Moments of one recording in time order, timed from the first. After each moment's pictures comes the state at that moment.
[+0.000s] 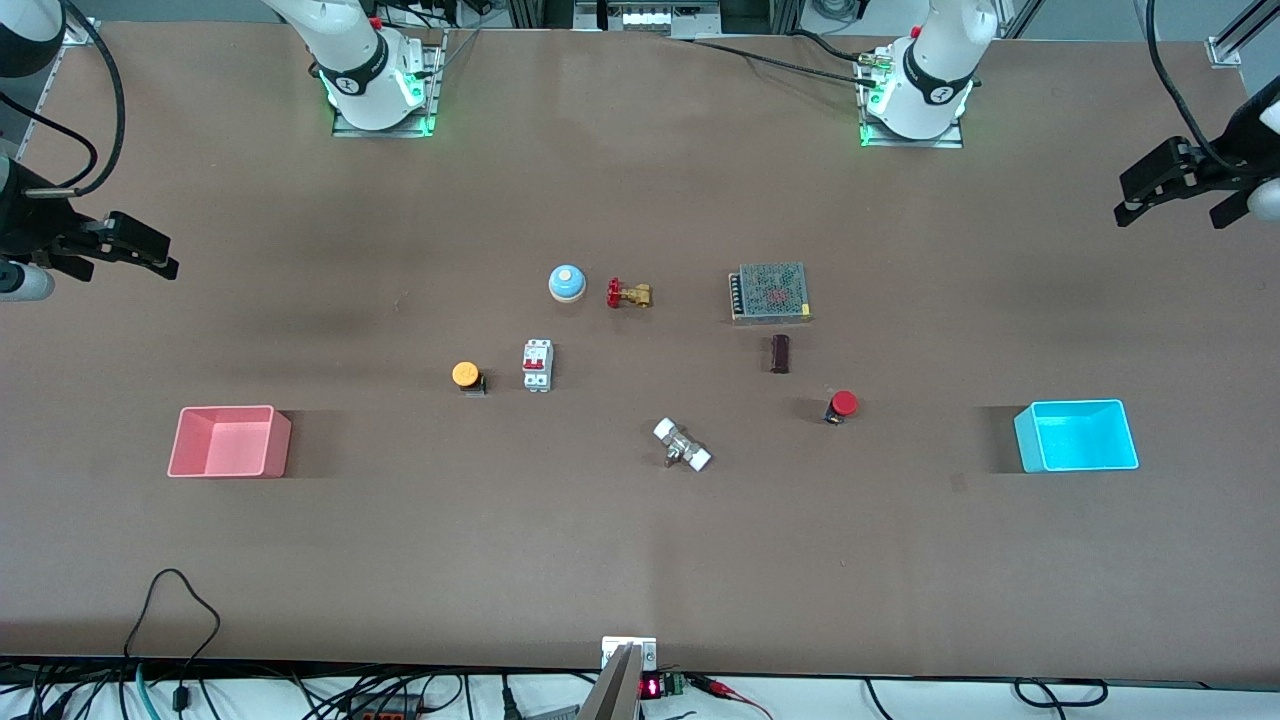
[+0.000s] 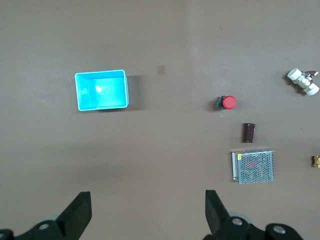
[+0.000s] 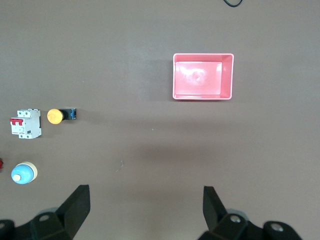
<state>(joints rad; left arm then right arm) 0.01 -0.07 -0.01 -1.59 0.00 1.55 0.01 0.06 0.05 -0.09 -1.61 0.01 1.65 -0.06</state>
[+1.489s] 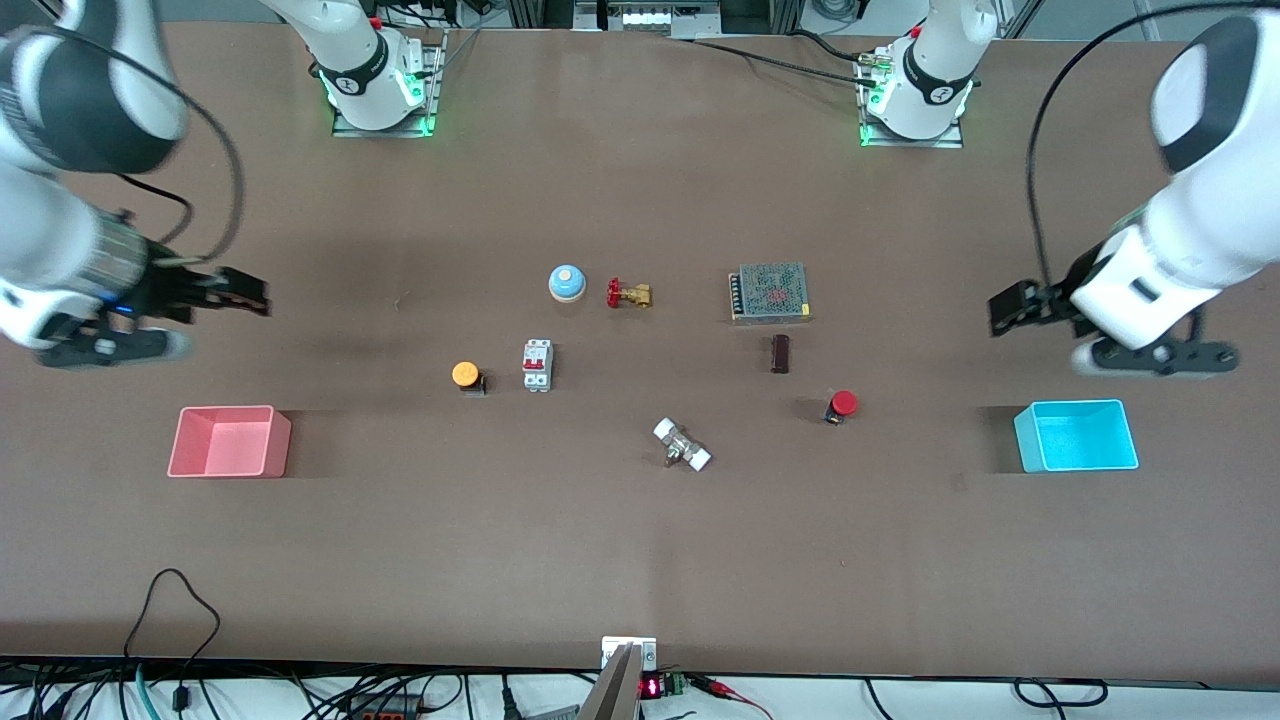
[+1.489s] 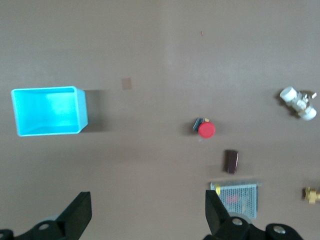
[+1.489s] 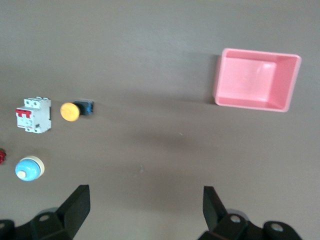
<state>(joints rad) -0.02 0.22 -0.13 -1.54 0.00 1.75 -0.17 0.18 0.21 -0.08 -1.62 0.04 1.73 -0.04</state>
